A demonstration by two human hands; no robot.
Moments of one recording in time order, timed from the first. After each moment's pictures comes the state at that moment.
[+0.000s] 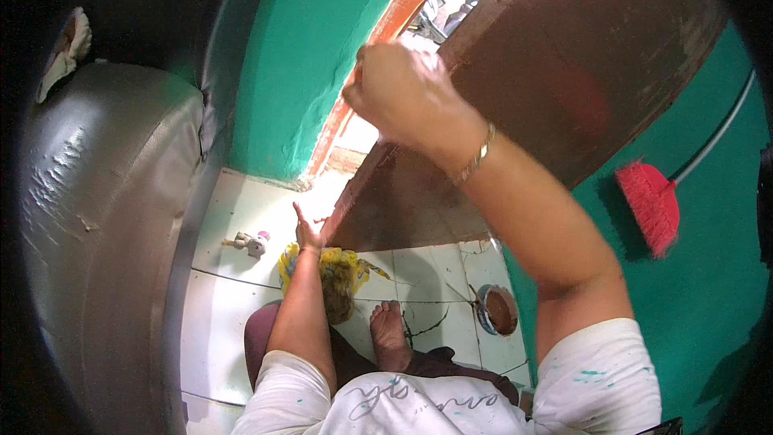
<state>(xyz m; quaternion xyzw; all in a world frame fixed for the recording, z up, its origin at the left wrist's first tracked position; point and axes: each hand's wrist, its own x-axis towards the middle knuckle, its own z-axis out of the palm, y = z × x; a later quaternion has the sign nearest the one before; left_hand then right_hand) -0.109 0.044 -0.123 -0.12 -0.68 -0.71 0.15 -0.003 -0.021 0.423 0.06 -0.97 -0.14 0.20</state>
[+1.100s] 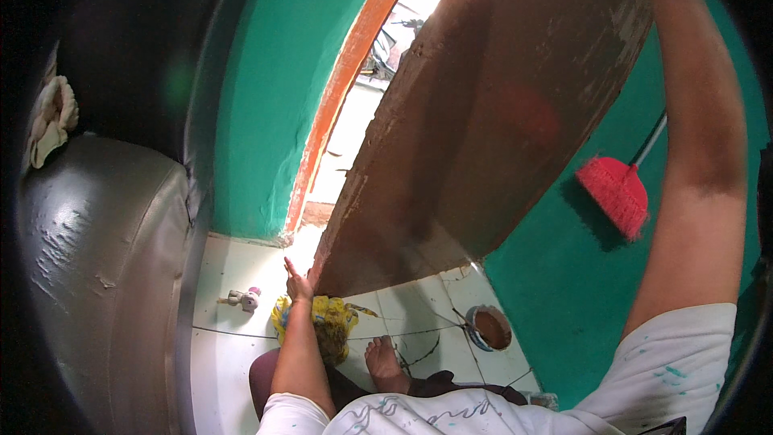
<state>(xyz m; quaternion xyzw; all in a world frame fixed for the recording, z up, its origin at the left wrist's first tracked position) -0.140 0.043 -0.154 -0.08 -0.77 -0.63 0.06 0.081 -0.022 0.737 0.07 -0.88 -0.14 0.45</state>
